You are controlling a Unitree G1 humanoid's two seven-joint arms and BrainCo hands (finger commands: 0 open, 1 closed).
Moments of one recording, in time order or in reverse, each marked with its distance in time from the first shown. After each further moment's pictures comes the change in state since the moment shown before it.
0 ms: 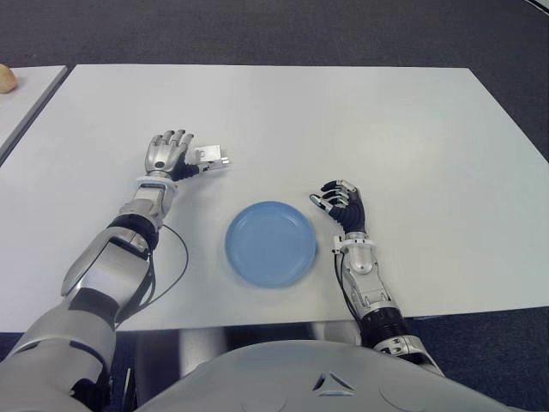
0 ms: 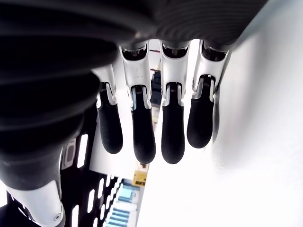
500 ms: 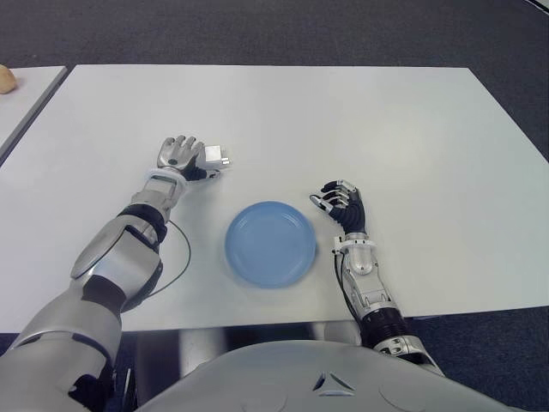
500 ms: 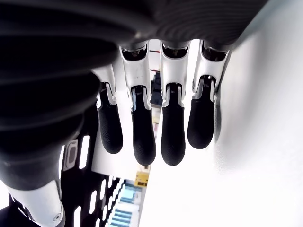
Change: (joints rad) left arm -0.083 -0.027 -0.181 0.056 0.069 0.066 -0.158; right arm 0.000 -0.002 -0.006 0.012 0.000 -0.028 -0.001
